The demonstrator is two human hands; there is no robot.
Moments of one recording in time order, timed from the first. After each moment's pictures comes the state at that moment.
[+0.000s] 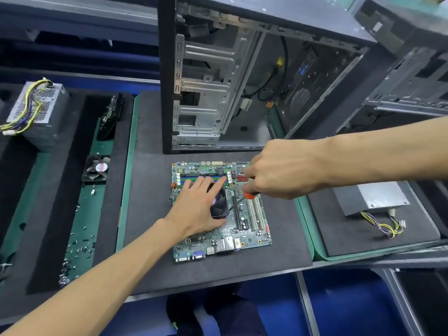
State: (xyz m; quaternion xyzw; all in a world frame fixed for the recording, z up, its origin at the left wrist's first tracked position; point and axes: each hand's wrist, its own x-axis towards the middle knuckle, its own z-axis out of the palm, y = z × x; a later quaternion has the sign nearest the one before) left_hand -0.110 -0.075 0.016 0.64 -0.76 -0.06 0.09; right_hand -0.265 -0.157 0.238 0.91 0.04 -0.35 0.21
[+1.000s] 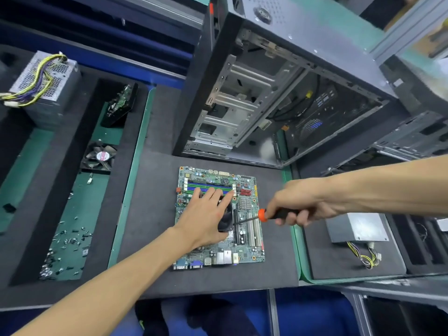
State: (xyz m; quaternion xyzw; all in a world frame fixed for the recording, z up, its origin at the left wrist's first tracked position) left_hand -0.112 -0.074 0.017 0.64 -0.76 -0.10 0.09; right_hand -0.239 -0.162 0.222 0.50 -0.67 -0.33 -0.44
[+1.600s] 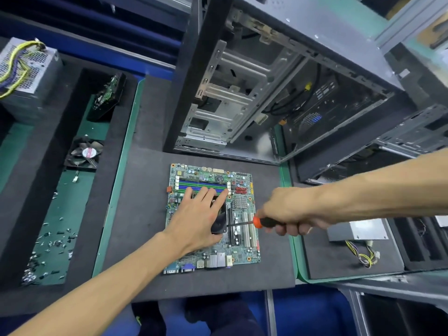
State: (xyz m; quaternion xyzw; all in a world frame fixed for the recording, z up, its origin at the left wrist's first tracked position) left_hand -0.119 -0.075 0.012 0.65 -0.75 -0.08 0.10; right_hand -0.243 -0.160 0.209 0.57 -0.63 -0.41 -0.33
